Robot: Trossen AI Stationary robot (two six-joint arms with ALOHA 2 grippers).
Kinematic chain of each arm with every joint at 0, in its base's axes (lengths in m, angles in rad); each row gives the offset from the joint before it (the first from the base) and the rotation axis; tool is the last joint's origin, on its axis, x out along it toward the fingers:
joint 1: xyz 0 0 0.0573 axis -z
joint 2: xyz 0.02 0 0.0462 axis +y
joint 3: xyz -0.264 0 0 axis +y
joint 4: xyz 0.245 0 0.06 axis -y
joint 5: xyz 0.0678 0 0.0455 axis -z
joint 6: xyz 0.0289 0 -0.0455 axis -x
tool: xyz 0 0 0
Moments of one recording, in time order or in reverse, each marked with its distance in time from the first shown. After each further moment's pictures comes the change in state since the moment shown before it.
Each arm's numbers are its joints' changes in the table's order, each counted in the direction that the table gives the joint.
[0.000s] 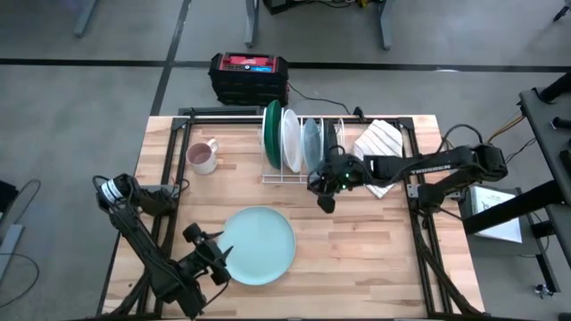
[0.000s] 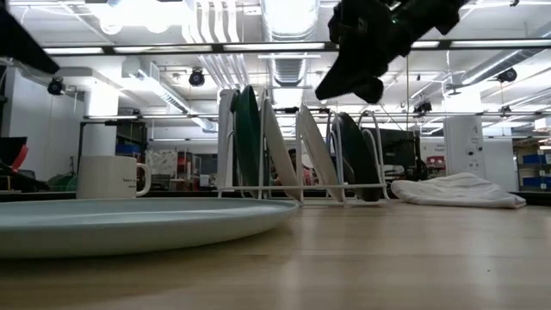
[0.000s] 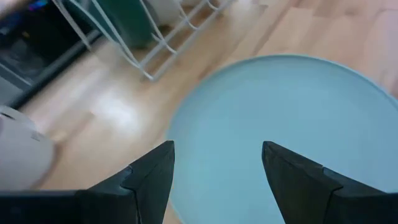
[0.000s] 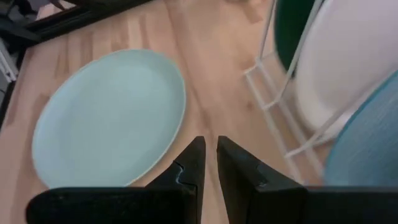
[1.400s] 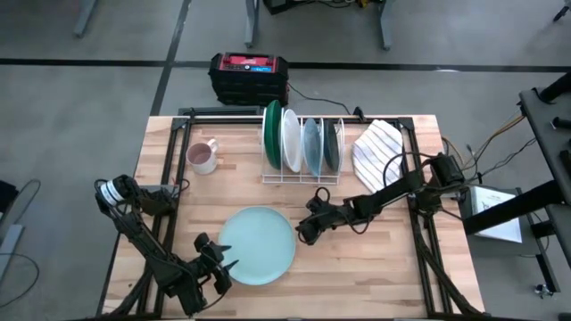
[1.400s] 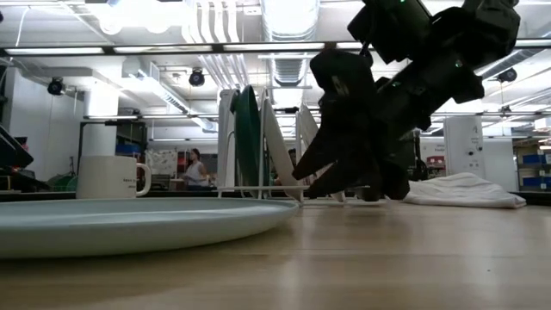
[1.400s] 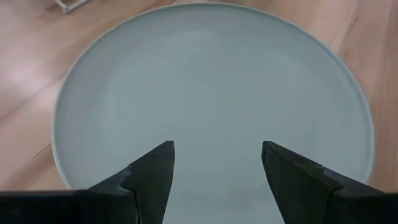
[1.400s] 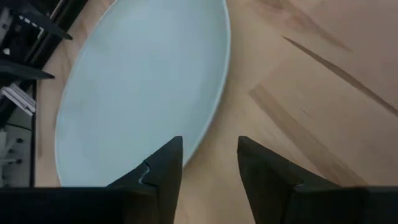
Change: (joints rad) left arm 0.032 0.005 0.295 0.656 0.026 -0.056; right arm -0.269 0.431 0.143 0.558 0.128 -0.658
